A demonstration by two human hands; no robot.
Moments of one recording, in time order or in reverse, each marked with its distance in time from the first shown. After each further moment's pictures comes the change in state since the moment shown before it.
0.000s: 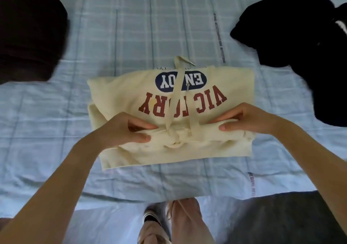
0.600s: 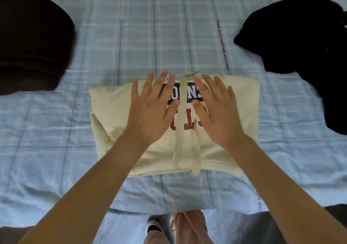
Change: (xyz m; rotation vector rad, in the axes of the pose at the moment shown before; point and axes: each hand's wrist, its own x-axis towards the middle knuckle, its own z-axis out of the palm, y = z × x) left_hand 0.052 0.054 0.033 0.881 0.623 0.292; right_hand 0.044 -0.054 0.063 -0.556 0.761 -0.269
